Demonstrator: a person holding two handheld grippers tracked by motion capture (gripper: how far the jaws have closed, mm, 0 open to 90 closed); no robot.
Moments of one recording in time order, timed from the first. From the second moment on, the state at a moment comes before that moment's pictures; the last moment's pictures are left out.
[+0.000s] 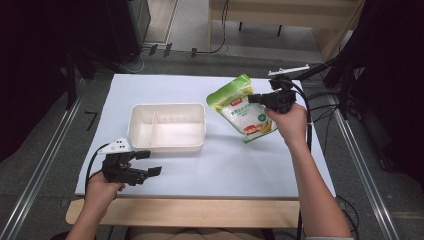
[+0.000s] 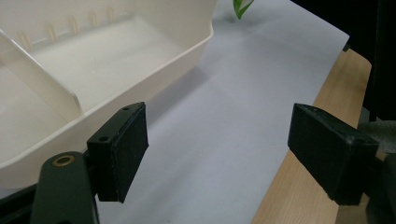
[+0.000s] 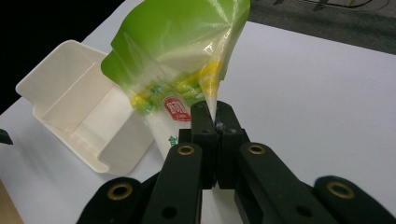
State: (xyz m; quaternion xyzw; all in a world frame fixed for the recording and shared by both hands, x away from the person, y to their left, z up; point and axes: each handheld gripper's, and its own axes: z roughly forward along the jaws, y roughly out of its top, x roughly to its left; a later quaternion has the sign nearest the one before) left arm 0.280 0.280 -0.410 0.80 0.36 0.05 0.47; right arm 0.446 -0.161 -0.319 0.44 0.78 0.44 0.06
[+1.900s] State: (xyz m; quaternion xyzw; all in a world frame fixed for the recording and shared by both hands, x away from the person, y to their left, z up) left arm 0.281 0.282 -0.409 0.80 0.36 0.05 0.48; right arm 0.471 0.030 -0.218 0.37 0.83 0.42 0.07
